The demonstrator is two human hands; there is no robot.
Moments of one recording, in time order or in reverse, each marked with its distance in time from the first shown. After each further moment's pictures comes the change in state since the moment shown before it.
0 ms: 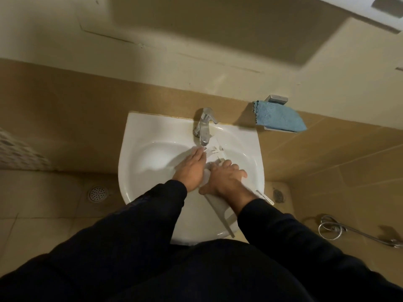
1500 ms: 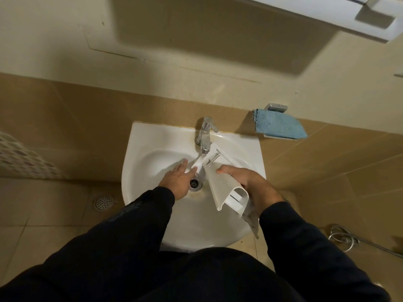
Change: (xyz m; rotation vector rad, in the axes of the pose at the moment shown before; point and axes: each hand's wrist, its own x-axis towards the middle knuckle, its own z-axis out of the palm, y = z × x) left_hand -0.014 -0.044 -0.006 0.214 -0.151 -0.098; right_hand -0.020 0.072 -0.020 1.427 -0.335 0.052
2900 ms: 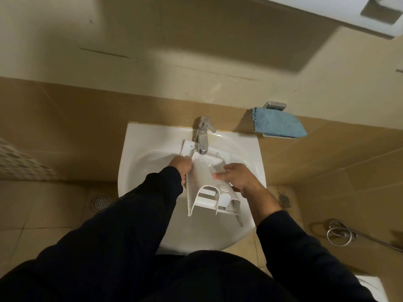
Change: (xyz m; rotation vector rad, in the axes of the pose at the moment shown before) left_hand 0.038 0.028 -0.046 -1.284 -0.082 -0.676; right_hand 0.039 -0.002 0.007 -0.206 0.157 -0.174
